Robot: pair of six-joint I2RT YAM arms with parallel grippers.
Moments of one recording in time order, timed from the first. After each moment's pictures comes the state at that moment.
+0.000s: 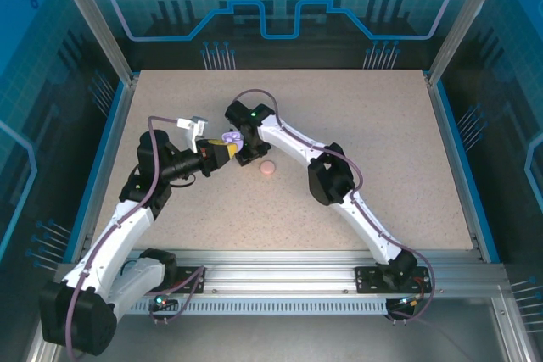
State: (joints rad) left arm -0.16 0.92 0.66 -0.01 0.75 -0.40; right arm 0.77 2.66 2.52 -1.22 -0.05 0.22
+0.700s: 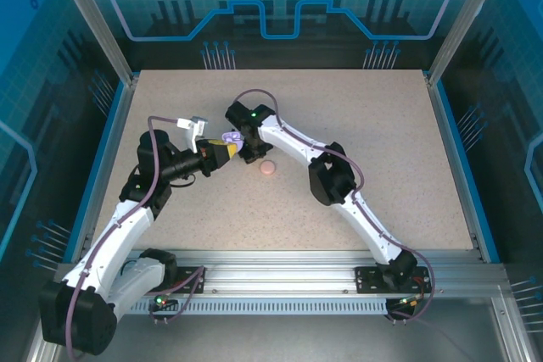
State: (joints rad) left arm -0.16 0.92 0.66 -0.01 0.75 -0.40; right arm 0.77 2.62 2.45 -1.21 -0.01 0.23
